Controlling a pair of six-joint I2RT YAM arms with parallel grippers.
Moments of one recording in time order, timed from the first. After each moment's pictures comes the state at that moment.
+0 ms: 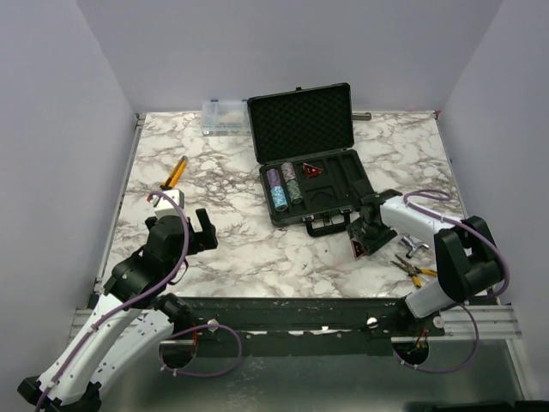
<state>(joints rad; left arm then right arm) -0.59 0.51 0.72 -0.79 -0.43 -0.52 0.42 1.54 0.86 -0.82 0.27 1.41</state>
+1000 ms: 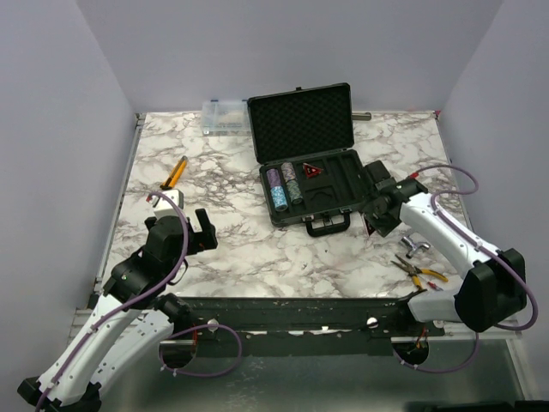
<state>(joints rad) -0.59 0.51 0.72 -0.79 -0.44 -0.52 0.42 1.33 1.01 -0.99 0.41 1.29</state>
